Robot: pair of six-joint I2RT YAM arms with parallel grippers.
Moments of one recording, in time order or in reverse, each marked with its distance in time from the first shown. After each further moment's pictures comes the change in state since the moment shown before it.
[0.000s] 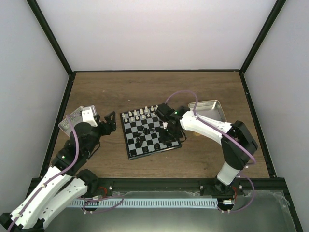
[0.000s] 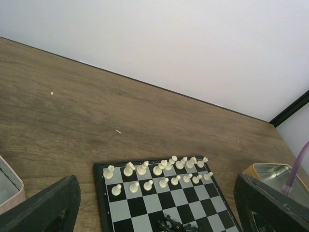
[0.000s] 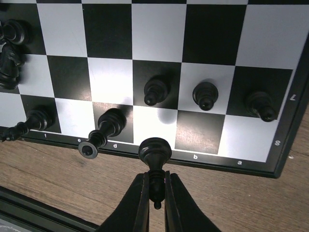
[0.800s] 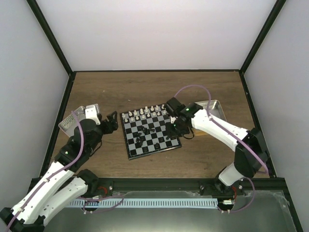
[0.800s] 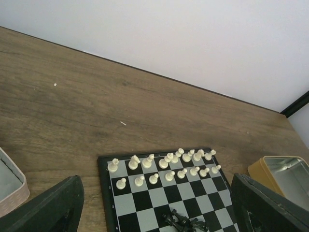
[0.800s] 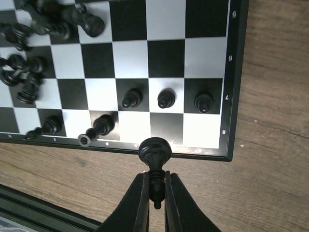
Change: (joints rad) left arm 0.000 0.075 0.027 -0.014 -0.004 -0.002; right arm -0.077 -0.149 -0.004 -0.030 0.034 0.000
